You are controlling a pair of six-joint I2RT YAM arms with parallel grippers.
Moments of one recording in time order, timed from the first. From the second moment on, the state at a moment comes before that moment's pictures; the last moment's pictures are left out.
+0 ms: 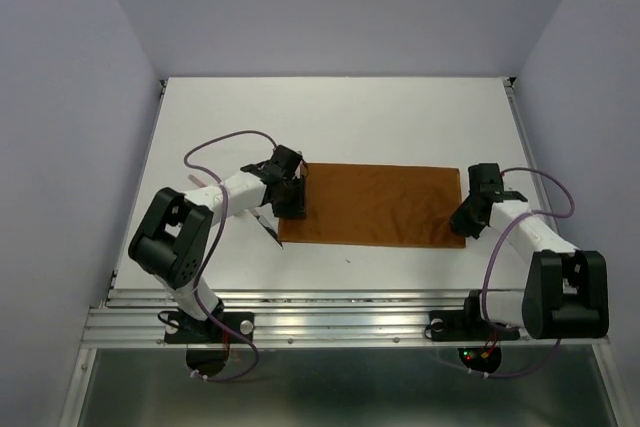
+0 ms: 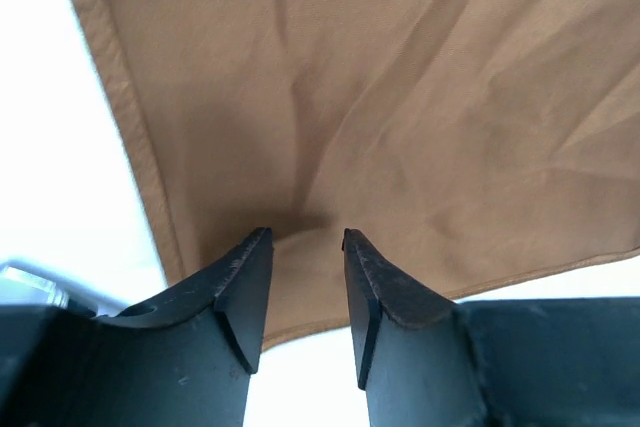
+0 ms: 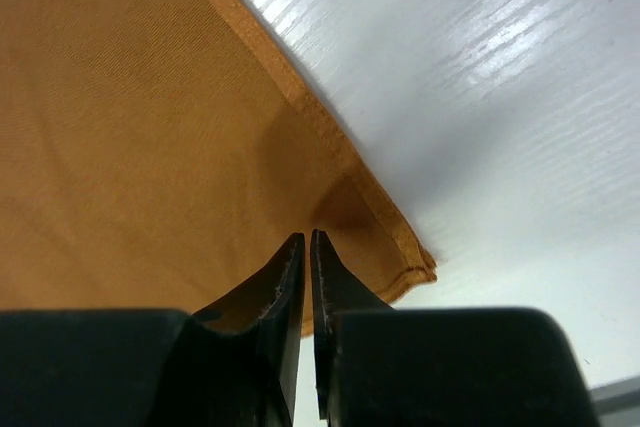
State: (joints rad) left arm -0.55 1.64 0.93 -0.38 0.07 -0.53; right arm -0.01 1.28 0.64 -0.55 0.13 0.75
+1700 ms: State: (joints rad) left arm -0.59 2.20 1.58 -0.25 0.31 -0.66; right arm 0.22 2.00 1.32 -0.32 -0.16 0.75
